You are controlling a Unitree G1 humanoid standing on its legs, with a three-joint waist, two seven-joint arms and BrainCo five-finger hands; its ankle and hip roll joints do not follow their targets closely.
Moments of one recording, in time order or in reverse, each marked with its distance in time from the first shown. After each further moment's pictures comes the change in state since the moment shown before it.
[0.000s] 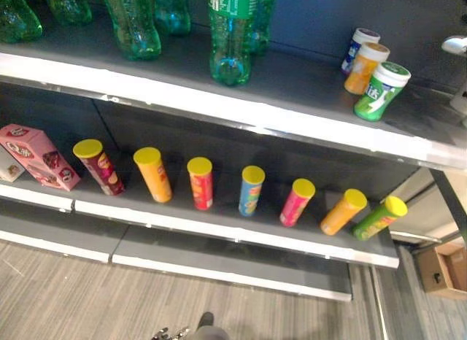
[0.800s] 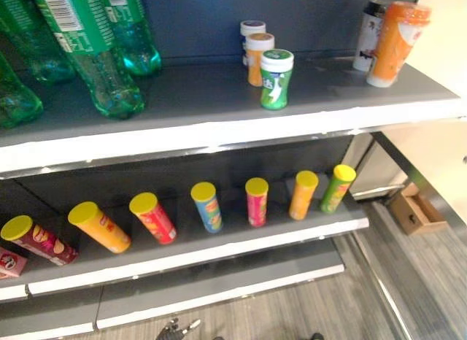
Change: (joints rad) left arm -0.026 -0.037 0.000 -0.022 0.050 0.000 -0.001; right arm 0.866 0.406 -0.330 -0.270 0.002 0.060 0.142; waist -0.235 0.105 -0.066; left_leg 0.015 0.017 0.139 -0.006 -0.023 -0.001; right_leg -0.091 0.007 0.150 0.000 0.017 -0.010
